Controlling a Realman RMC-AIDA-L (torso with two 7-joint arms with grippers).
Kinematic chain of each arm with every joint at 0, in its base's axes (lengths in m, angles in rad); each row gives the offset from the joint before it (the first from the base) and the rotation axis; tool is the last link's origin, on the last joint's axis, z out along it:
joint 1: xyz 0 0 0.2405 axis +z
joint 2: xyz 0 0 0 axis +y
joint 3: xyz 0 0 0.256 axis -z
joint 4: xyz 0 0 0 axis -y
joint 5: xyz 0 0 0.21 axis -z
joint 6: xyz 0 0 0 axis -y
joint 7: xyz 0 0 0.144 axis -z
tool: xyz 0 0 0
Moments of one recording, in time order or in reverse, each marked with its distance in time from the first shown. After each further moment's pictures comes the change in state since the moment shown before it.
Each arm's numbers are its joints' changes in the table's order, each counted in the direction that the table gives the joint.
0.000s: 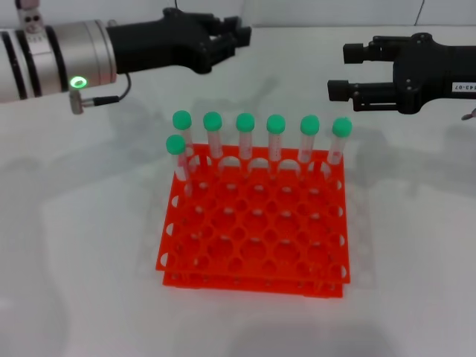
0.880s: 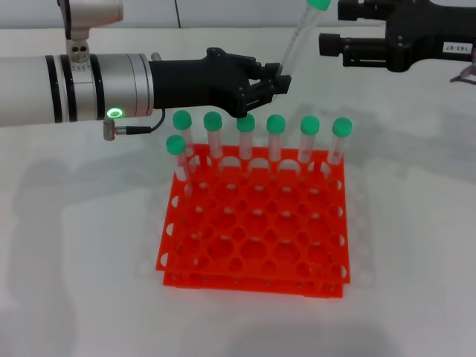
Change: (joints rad) left arm 0.003 -0.038 -0.137 -0.002 0.011 -0.011 0.001; right arm 0.043 0.003 -0.004 -0.010 -0.053 -0.070 -0.005
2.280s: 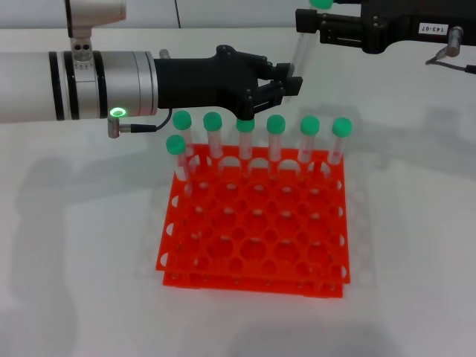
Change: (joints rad) left arm -0.005 -0.005 -0.007 -0.021 0.004 -0.048 -0.017; right arm 0.053 0.005 0.032 -0.033 -0.048 -0.032 0.008
